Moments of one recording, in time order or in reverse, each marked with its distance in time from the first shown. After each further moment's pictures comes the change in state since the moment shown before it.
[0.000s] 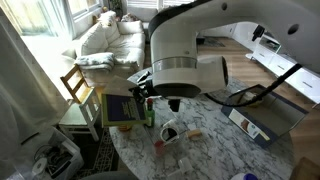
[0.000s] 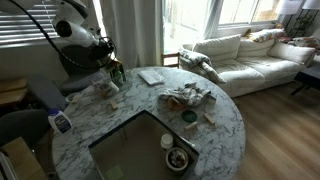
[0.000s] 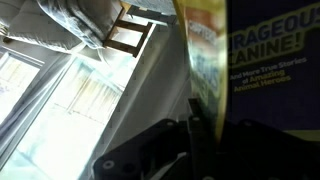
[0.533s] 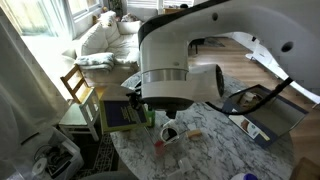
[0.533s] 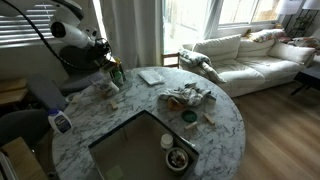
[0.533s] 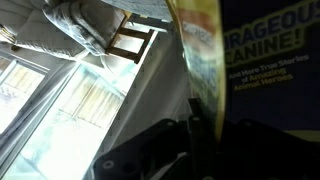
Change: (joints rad) arm 0.149 0.053 -0.135 0.037 0.081 0.044 0.012
